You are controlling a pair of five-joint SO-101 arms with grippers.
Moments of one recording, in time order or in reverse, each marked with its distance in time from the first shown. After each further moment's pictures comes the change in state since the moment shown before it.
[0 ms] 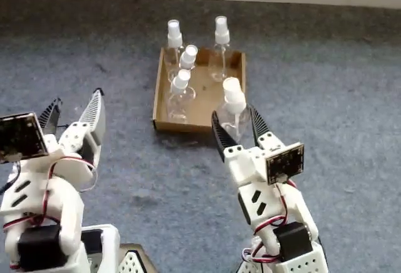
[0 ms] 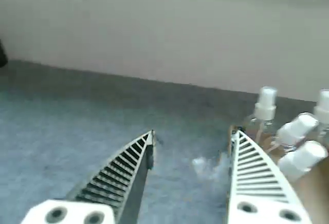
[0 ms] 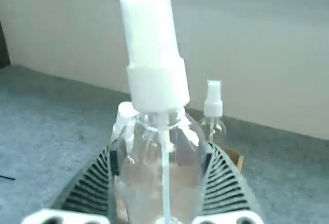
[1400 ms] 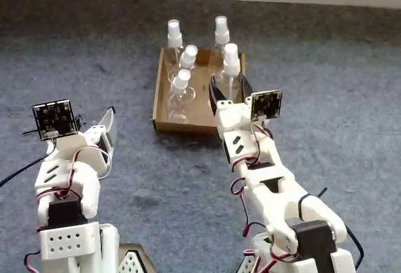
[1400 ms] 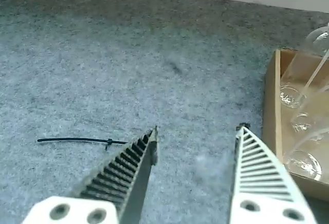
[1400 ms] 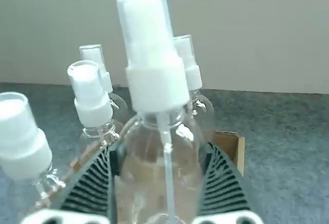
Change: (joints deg) left arm -1.8 0.0 28.4 -18.4 0.0; right arm 5.4 86.2 -10.5 -70.9 -8.7
